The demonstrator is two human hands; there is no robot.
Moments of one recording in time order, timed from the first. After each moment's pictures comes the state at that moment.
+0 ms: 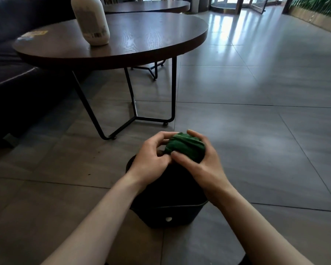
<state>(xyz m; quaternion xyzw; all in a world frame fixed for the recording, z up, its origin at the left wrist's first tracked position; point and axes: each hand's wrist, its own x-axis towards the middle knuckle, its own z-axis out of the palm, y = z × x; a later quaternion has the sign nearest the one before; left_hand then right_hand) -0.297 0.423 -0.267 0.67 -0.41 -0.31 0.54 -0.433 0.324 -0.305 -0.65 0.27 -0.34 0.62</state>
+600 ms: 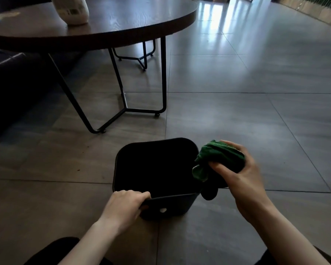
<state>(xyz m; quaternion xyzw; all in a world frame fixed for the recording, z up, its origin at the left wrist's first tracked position) -0.289 0.503 -0.400 0.79 -0.60 -0.09 -0.03 -0.522 0.316 -0.348 -0.60 0.37 -0.40 0.59</state>
